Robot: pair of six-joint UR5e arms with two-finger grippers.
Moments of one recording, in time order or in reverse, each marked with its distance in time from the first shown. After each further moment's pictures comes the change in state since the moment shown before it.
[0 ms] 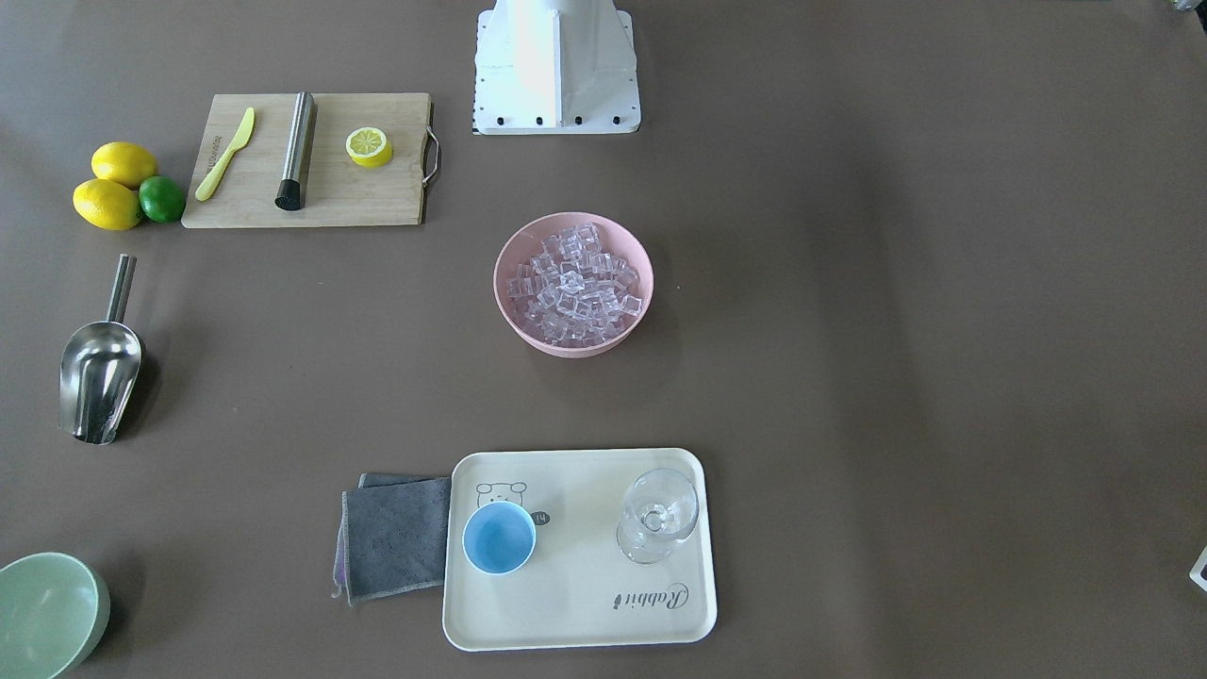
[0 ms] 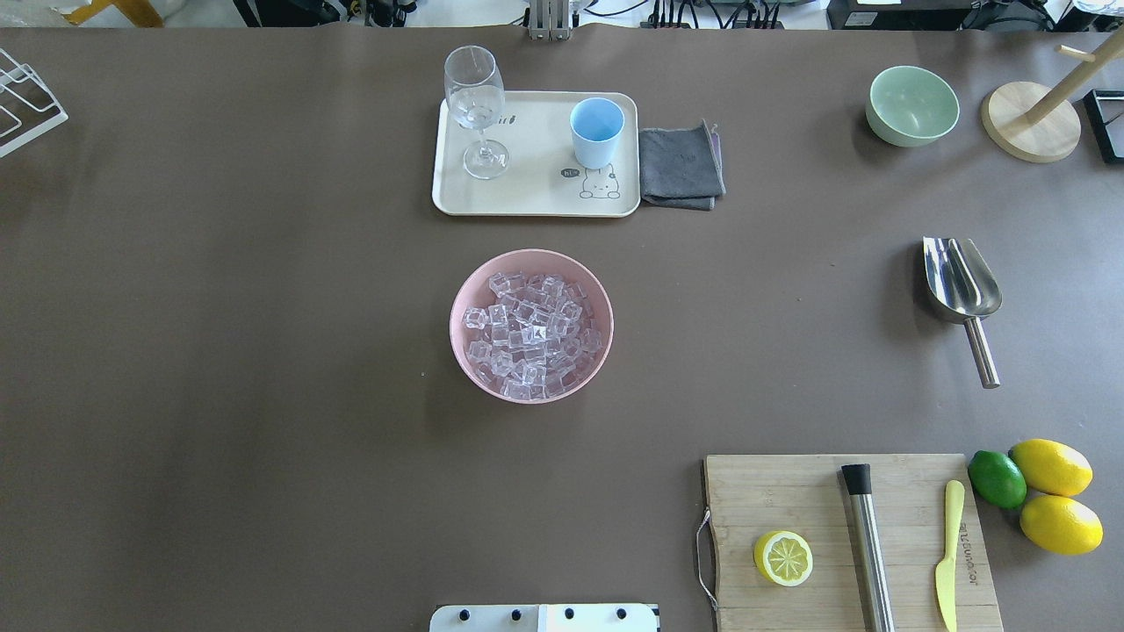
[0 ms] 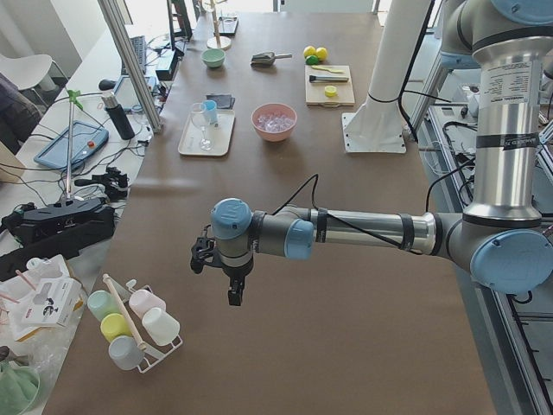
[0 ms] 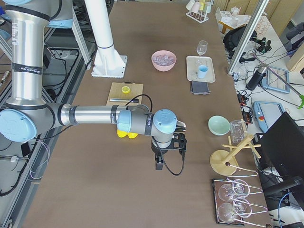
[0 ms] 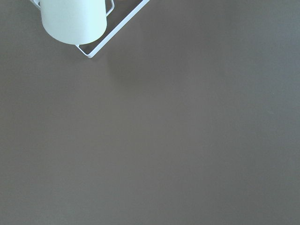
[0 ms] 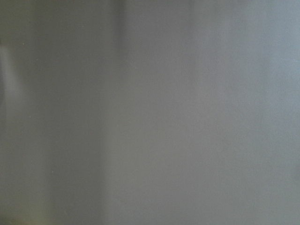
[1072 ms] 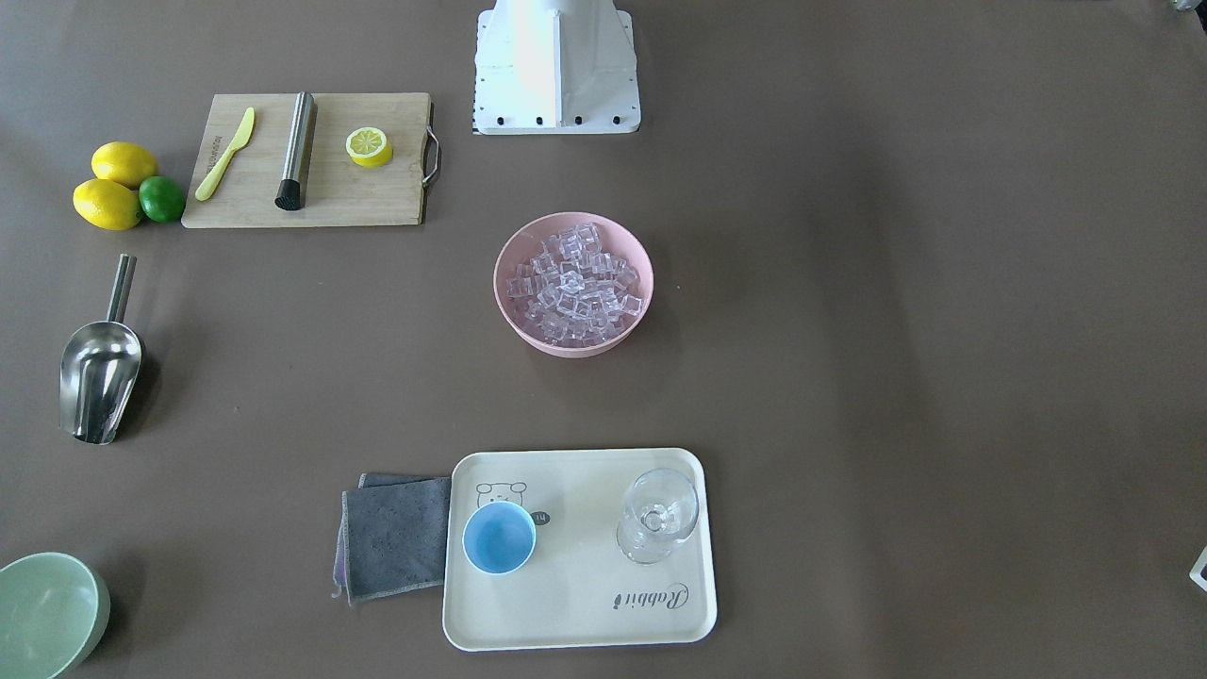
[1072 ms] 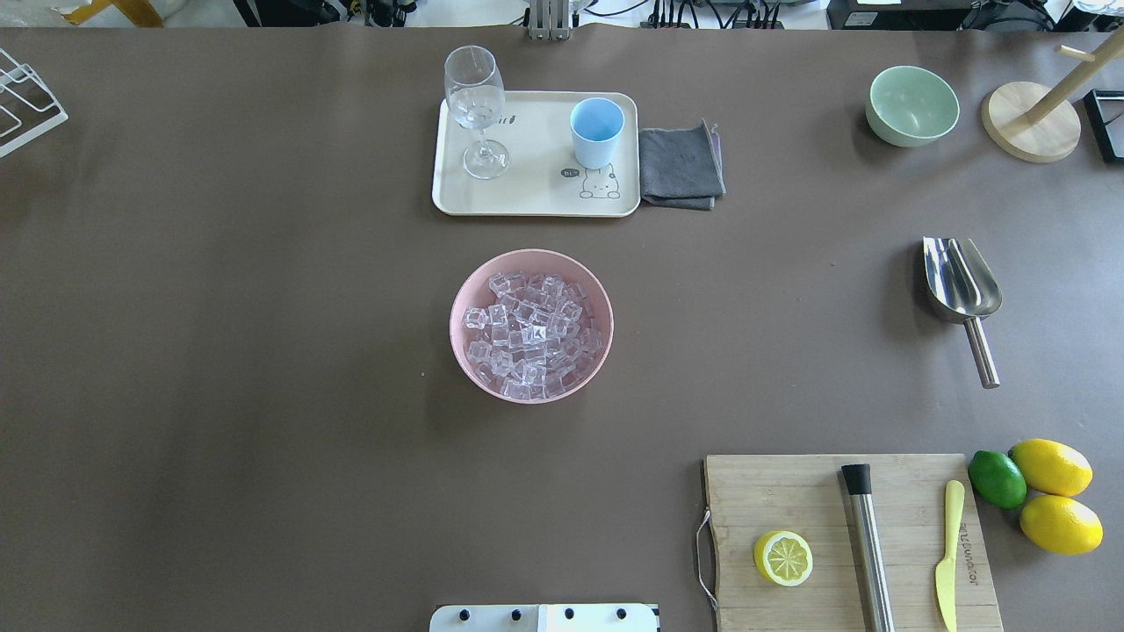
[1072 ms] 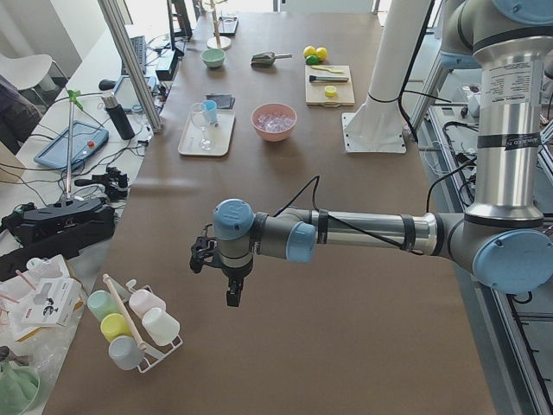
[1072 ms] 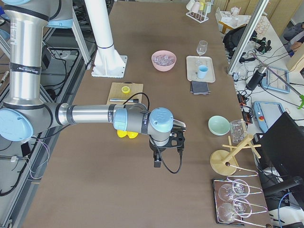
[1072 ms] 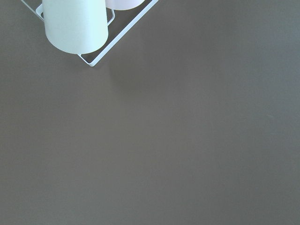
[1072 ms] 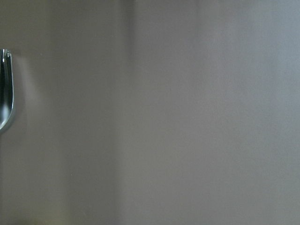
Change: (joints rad) left arm -0.008 0.007 0.004 -0.043 0.003 0.003; right arm 0.015 -0.020 0.033 0.000 0.041 0.023
